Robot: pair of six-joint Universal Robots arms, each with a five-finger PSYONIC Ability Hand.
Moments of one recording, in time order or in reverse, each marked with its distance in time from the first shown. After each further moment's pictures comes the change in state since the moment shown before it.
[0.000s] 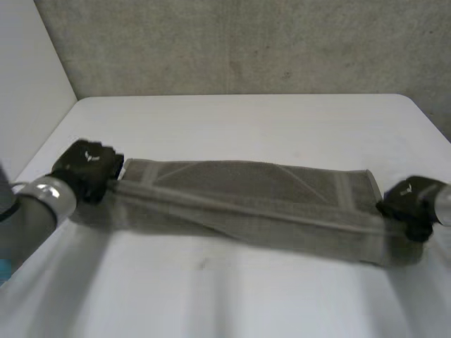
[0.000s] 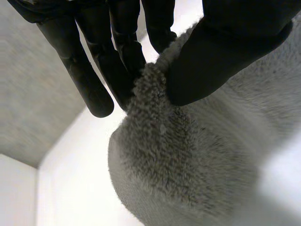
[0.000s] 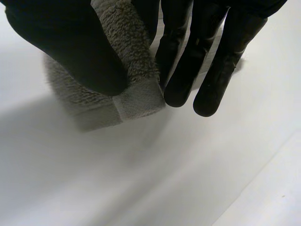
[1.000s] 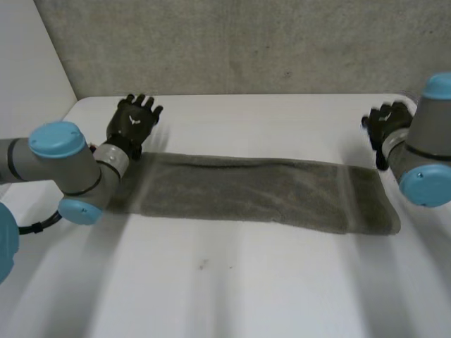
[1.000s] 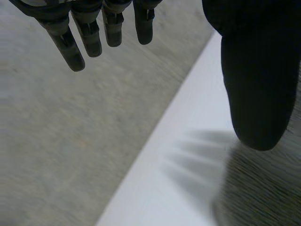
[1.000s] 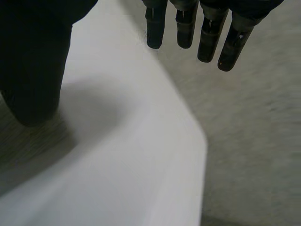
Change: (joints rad) left arm -0.097 -0.608 0.590 0.364 -0.006 0.007; right arm 0.169 0.397 -0.506 -0.463 0.269 0.274; left_hand -1.013 -1.048 -1.046 -1.045 -0.996; right_hand -0.747 -0.935 -0.978 -0.959 -0.909
